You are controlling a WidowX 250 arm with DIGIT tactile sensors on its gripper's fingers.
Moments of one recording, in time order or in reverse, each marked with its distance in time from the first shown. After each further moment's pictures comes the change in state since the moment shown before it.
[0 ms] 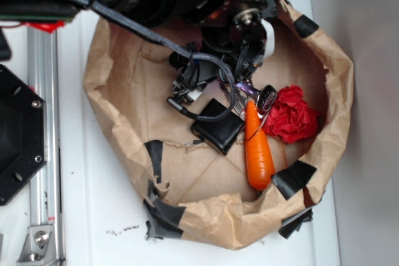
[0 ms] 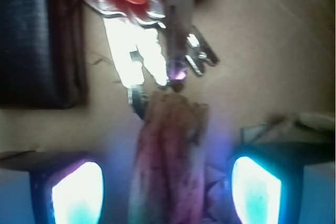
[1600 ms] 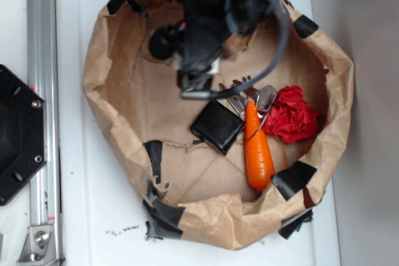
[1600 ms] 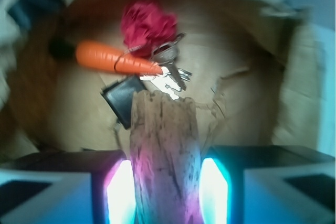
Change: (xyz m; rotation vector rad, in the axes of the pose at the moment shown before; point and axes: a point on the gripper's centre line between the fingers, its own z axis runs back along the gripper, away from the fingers) arm 0.001 -0.030 0.159 -0.071 -0.066 0.679
